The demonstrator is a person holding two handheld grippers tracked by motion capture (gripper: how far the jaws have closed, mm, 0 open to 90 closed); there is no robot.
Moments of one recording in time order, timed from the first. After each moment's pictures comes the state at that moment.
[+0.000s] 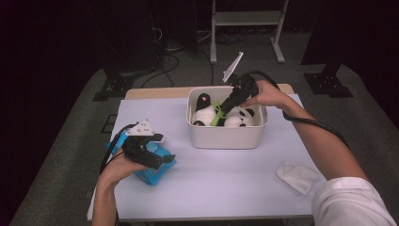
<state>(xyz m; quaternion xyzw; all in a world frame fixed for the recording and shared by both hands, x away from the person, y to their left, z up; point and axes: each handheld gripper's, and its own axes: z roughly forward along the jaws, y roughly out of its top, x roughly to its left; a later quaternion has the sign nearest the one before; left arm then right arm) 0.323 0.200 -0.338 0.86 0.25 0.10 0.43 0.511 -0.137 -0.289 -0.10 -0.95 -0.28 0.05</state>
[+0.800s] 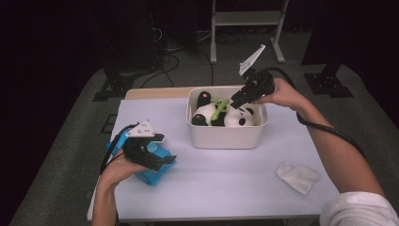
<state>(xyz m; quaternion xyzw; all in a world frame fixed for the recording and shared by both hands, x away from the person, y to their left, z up) 0.318 0.196 -0.336 0.86 0.24 0.10 0.43 0.485 -0.176 -0.260 -0.12 -0.93 -0.33 0.02</state>
